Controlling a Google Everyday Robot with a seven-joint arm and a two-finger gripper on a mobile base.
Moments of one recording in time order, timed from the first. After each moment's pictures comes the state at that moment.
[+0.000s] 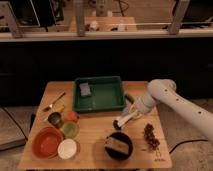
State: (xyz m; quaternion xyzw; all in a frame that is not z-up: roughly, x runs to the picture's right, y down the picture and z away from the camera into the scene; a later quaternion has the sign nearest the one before) arm 0.174 0.154 0.804 -0.24 -0.27 -0.24 0.90
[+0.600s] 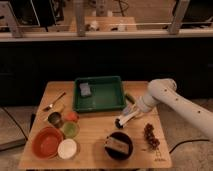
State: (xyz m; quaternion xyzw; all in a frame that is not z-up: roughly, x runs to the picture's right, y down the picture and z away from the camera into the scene) arm 0.189 0.148 0.821 -0.24 -0.23 -0.24 0.91
